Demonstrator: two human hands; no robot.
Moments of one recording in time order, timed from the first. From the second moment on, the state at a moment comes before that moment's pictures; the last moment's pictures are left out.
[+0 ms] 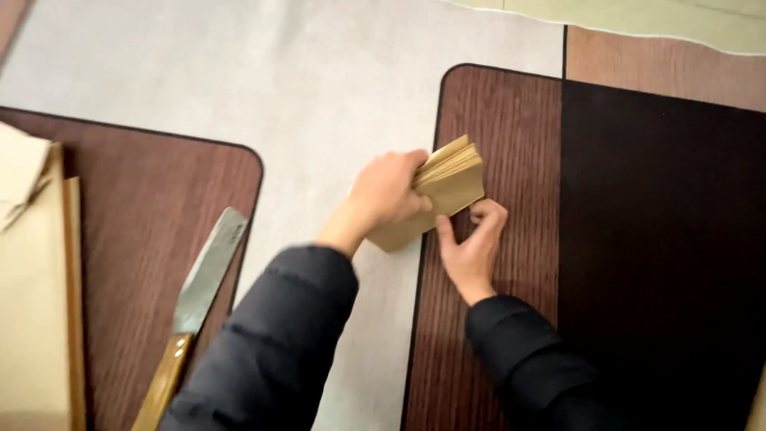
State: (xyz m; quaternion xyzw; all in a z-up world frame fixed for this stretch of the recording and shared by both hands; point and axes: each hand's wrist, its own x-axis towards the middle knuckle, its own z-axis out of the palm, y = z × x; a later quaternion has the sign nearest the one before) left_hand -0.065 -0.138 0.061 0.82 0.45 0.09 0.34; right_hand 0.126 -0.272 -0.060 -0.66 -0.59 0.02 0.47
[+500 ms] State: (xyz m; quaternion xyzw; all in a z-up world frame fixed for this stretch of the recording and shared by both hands) left_hand -0.184 -0.364 0.001 0.56 0.47 0.47 0.49; right_hand 0.021 -0.383 0.019 -0.53 -0.57 0.41 0.48
